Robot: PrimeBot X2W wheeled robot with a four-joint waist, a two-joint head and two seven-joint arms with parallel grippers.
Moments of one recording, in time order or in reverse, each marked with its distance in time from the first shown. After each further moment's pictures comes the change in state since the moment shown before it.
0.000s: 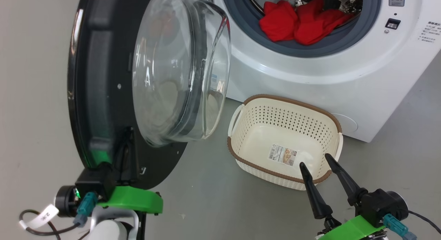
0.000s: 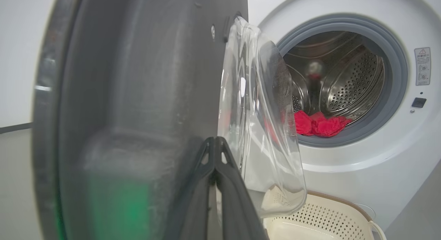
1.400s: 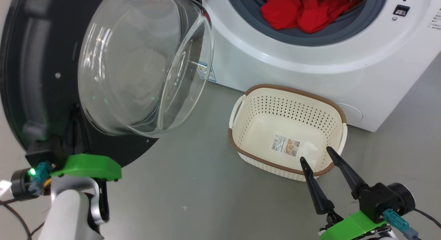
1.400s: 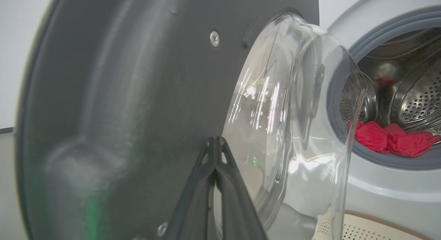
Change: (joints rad) left arm -0.159 -0.038 0.256 0.235 0.059 -0.078 -0.022; right arm 0.003 -0.008 -0.016 -0.091 -0.069 0.000 0.087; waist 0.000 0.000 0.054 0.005
